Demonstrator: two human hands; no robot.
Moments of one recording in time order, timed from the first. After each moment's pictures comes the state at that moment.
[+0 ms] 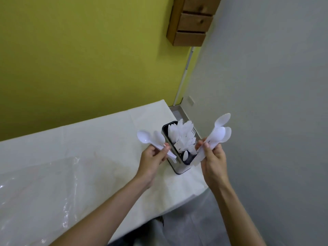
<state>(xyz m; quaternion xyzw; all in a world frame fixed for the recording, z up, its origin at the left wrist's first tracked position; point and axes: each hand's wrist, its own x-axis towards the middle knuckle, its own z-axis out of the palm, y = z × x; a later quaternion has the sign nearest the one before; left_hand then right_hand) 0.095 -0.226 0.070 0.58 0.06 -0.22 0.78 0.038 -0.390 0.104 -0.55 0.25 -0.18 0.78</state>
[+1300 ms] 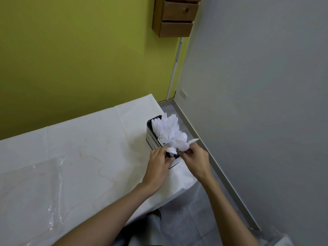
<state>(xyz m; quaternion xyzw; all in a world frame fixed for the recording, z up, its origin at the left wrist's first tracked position) 0.066 -0.284 0.035 0.85 -0.19 -0.09 0.48 0.031 -0.426 0.065 -0.89 0.24 -0.05 0.38</state>
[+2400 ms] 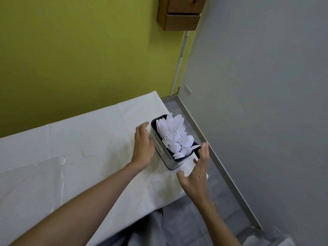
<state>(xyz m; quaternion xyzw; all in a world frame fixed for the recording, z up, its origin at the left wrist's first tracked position) 0.144 -0.258 0.023 0.87 -0.09 -0.04 0.49 0.003 -0.400 0.012 -0.88 0.17 -0.20 0.40</state>
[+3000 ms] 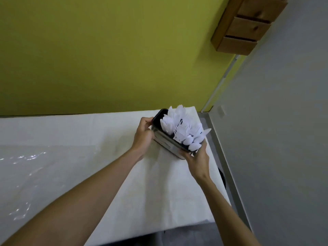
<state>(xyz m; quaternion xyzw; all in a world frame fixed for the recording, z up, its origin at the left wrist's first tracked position) 0.203 -0.166 0.061 0.68 0.13 -0.11 0.71 0.133 -0.349 0.049 -0.81 0.16 -0.02 0.57</state>
